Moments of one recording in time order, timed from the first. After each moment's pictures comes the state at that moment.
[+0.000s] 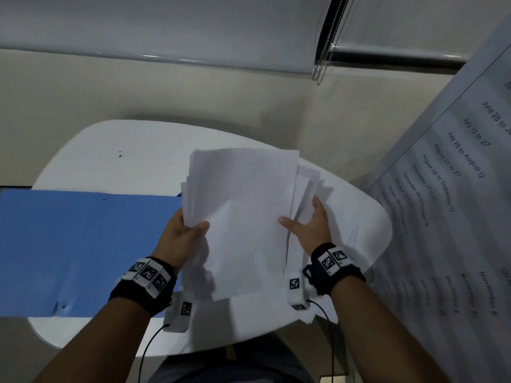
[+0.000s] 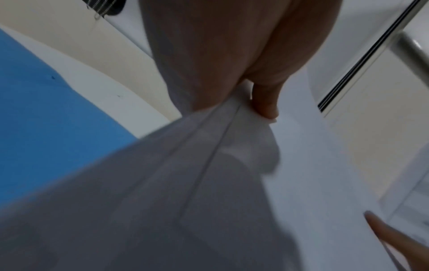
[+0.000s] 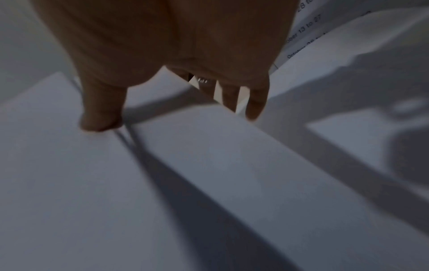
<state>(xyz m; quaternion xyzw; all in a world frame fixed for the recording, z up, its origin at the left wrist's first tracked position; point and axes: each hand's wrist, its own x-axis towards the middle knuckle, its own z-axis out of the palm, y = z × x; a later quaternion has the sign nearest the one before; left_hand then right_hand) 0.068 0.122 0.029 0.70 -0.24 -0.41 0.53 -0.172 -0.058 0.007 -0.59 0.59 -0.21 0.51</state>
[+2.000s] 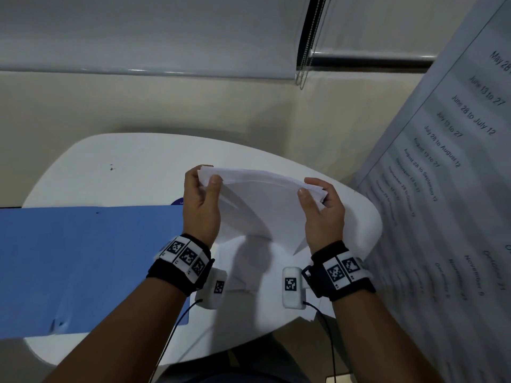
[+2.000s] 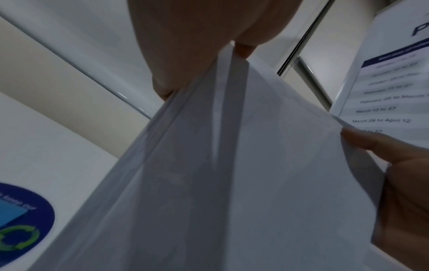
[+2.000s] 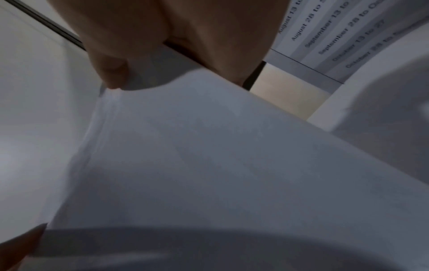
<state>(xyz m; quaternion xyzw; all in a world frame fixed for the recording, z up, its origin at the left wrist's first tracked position) 0.021 0.054 0.095 0.63 -0.28 -0.24 0.68 -0.167 -0.027 0.103 -0.54 0.46 -0.50 0.50</state>
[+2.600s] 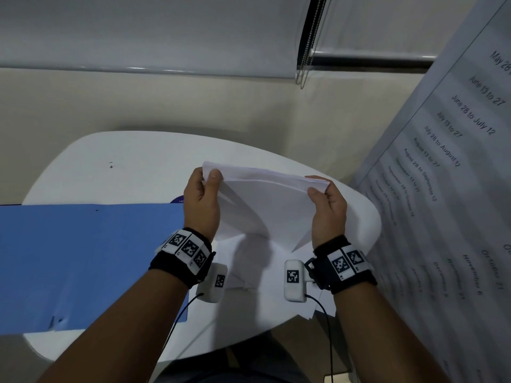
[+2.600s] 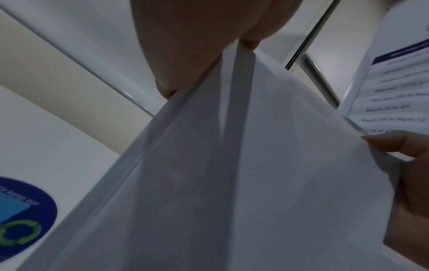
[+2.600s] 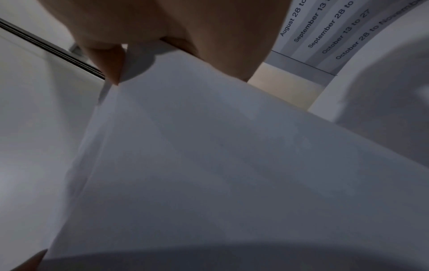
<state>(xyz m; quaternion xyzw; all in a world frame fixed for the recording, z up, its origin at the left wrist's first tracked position) 0.022 0.049 0.097 0.64 -0.28 -0.25 0.67 -0.168 -0.037 0.103 -0.51 0.42 -0.51 0.55</state>
